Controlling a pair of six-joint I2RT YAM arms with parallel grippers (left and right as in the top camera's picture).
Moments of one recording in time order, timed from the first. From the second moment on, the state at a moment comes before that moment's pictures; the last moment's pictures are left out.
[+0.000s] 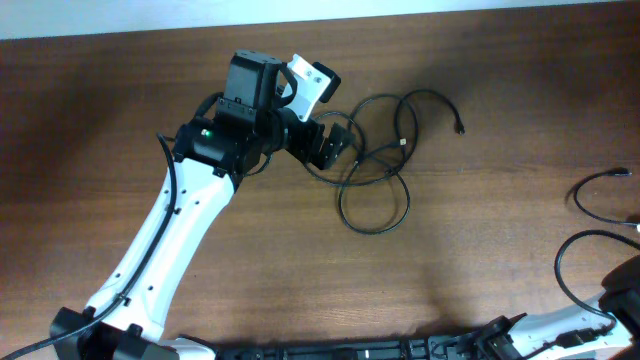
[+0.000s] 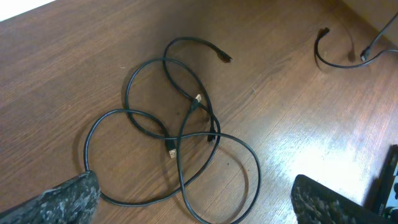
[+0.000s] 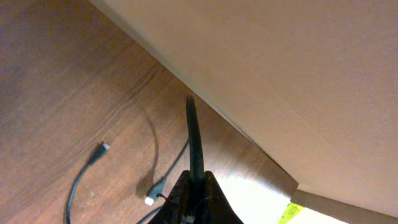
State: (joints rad) left arm -0.42 1.56 1.46 -0.69 0.45 0.13; right arm -1.00 1.86 2.14 -1.17 0.12 -0.24
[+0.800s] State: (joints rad) left arm -0.42 1.56 1.46 -0.69 0.45 0.13; right arm -0.82 1.99 1.93 -1.11 0.13 -0.32
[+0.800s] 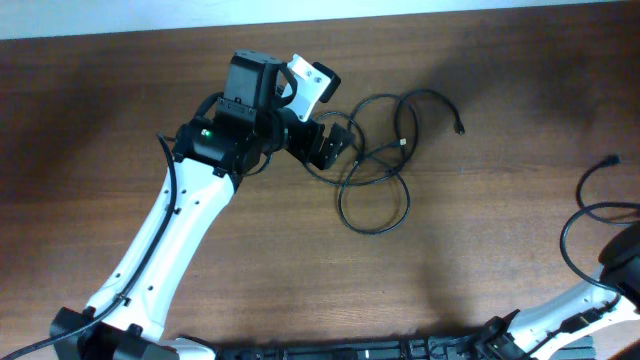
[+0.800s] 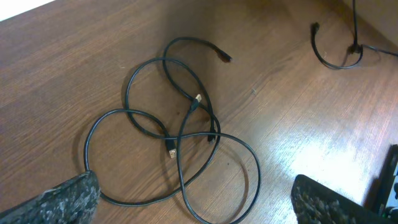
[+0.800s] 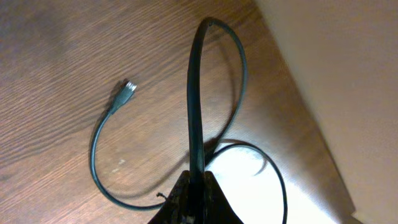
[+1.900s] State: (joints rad) left arm -0.42 1.56 1.46 -0.69 0.45 0.13; right arm -0.49 2.00 1.62 -1.02 -0.14 -0.26
